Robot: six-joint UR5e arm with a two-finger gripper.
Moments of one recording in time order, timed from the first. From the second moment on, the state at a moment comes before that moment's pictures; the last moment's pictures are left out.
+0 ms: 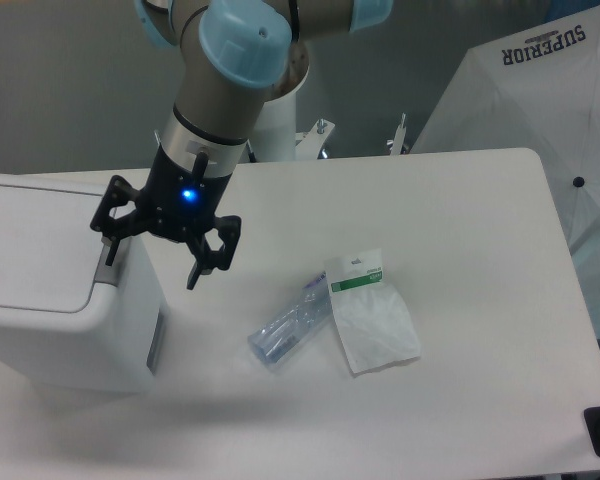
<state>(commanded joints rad) 2.29 -1.74 -1.52 -1.18 1.07 0.29</state>
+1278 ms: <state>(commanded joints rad) 2.39 -1.72 -1.45 -1.16 1.11 0.32</state>
